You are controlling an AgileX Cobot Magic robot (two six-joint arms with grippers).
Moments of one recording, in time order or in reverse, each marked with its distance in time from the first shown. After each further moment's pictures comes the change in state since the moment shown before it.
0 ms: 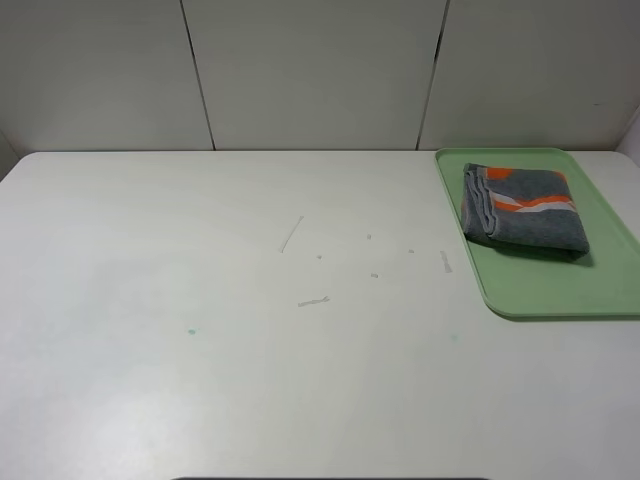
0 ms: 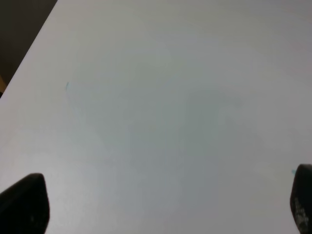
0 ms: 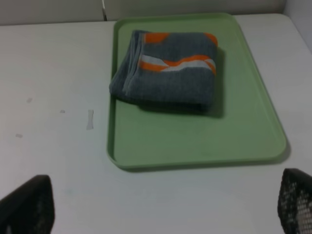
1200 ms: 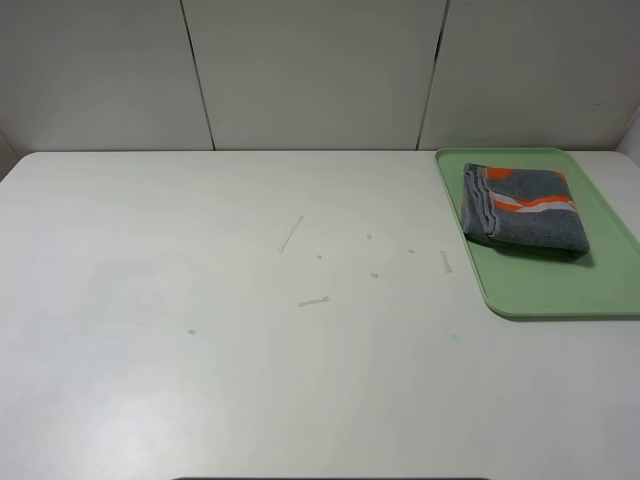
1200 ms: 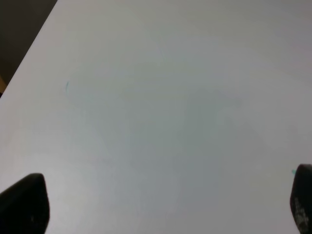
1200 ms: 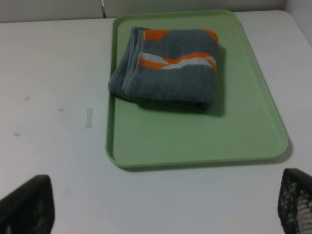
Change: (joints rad) left arm 0.000 0.000 0.000 0.000 0.000 0.000; right arm 0.000 -0.002 0.013 0.000 -0.015 0.000
